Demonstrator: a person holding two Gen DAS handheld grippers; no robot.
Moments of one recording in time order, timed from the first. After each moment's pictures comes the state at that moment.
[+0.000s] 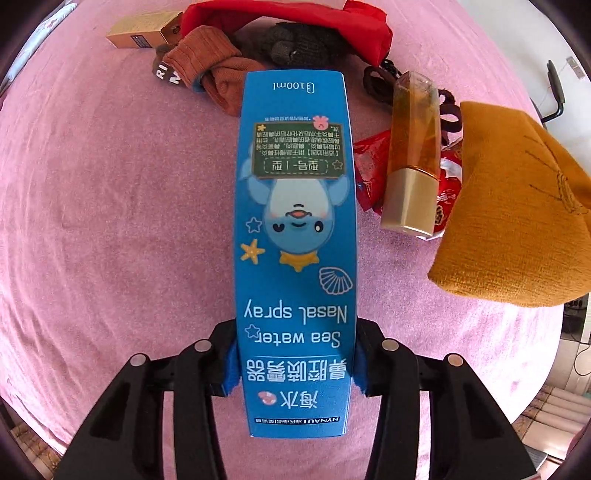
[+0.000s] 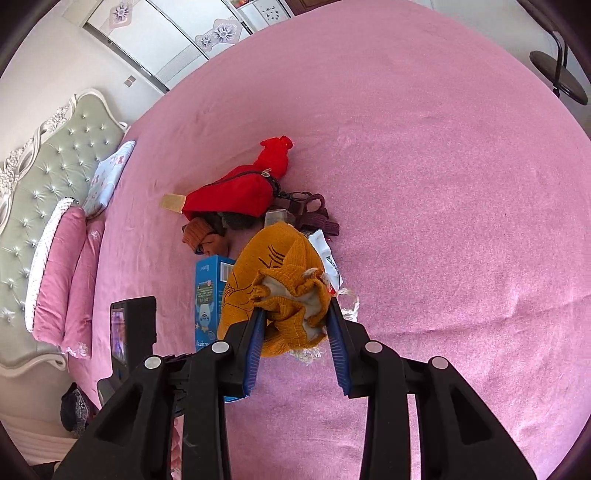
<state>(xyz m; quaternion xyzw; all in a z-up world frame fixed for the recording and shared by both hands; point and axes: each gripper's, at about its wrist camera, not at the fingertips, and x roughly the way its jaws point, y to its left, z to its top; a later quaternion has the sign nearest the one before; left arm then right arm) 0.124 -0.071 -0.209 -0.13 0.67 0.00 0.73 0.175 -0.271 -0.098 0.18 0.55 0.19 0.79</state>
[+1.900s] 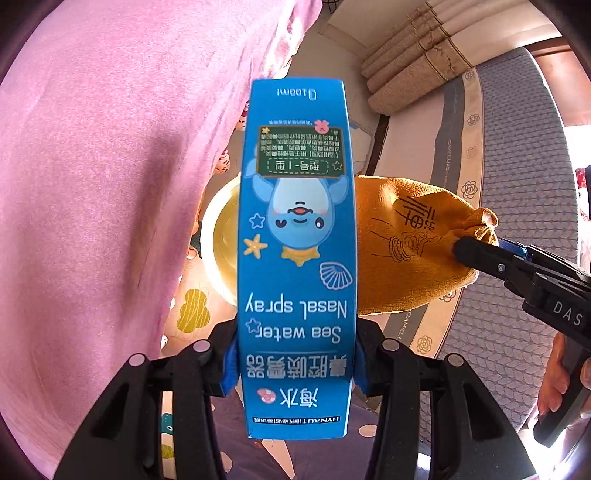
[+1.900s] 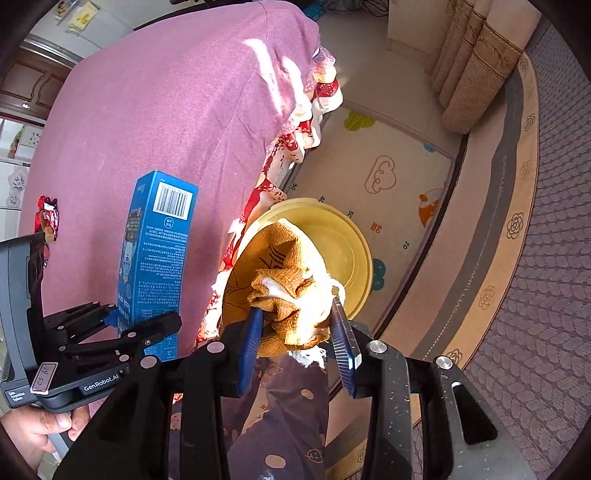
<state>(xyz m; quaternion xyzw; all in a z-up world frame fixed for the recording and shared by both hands) -0.260 -0.450 -0.191 0.24 0.69 -0.42 0.54 -0.400 -0.563 -0.177 0.40 0.60 -0.20 0.66</state>
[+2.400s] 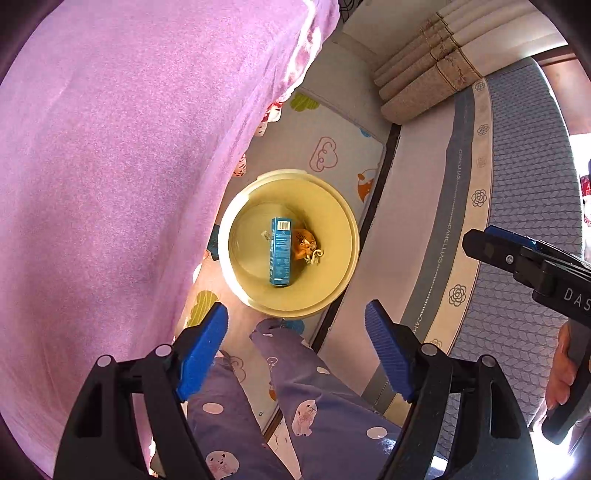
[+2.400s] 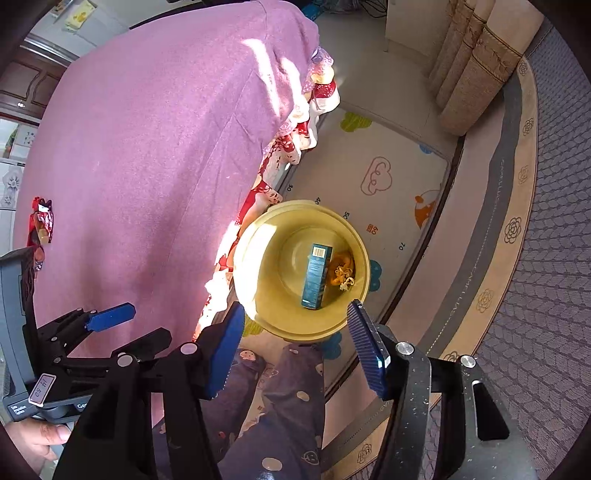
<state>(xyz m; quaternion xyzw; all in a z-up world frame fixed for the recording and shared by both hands) -0.244 -0.437 -0.184 0.23 0.68 -0.40 0.56 -0.376 -0.556 -0.166 0.39 0.60 -0.20 0.66</state>
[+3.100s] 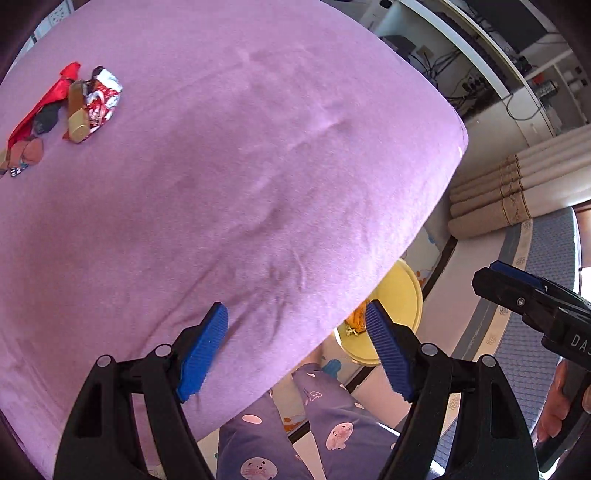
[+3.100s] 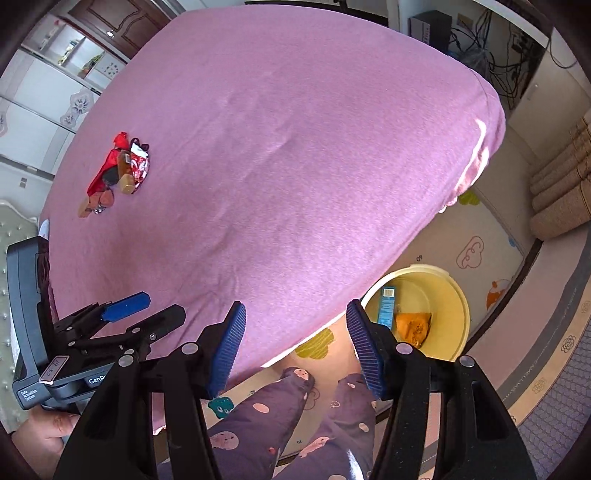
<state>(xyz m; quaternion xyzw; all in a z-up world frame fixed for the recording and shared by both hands) -0.092 -0.245 -0.118 0.08 0.65 -0.27 0.70 -0.182 -0.403 -0.089 0.29 0.58 -0.05 0.75</state>
